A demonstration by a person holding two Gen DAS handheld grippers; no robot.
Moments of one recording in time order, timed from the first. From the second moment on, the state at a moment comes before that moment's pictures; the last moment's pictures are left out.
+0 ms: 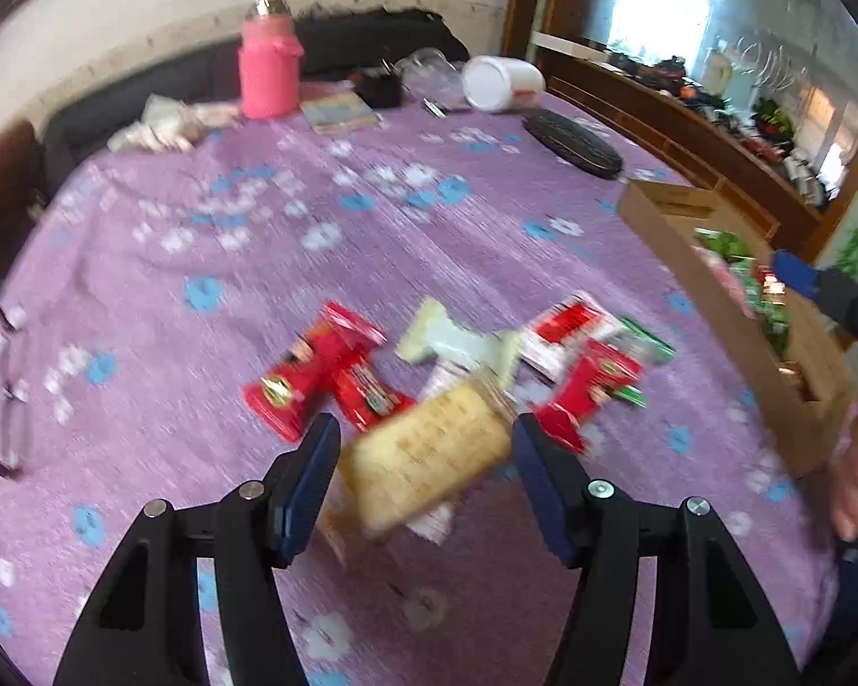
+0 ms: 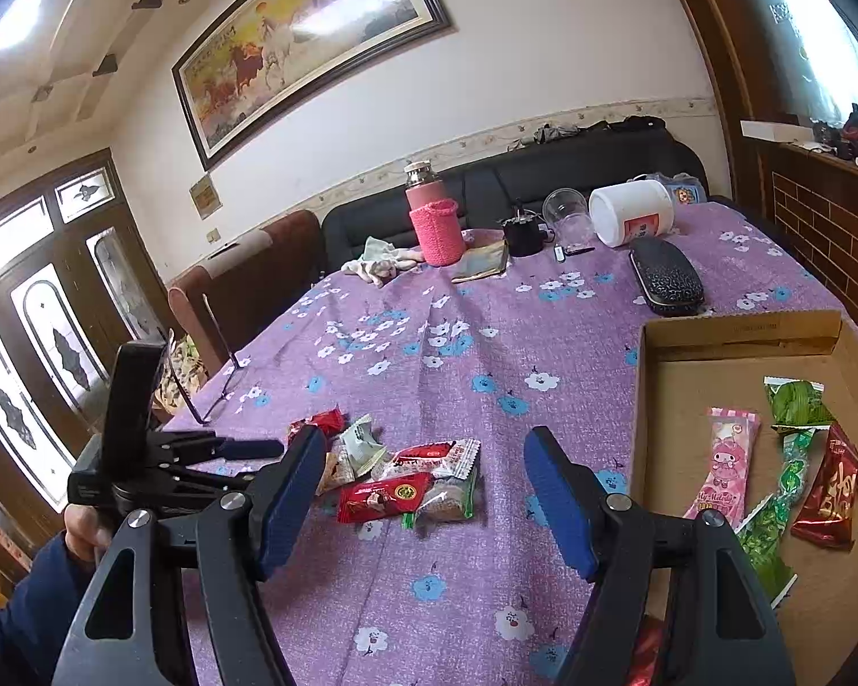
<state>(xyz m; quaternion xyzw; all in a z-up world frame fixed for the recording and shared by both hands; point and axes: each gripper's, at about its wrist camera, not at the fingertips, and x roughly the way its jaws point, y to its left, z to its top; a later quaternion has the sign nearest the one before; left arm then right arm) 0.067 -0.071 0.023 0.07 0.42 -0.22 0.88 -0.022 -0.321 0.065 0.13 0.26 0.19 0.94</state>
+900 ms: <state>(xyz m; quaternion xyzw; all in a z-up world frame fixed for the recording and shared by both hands) 0.072 -0.087 0.003 0.13 0.45 -0.21 0.86 -0.024 -0.318 0.064 0.13 0.26 0.18 0.94</state>
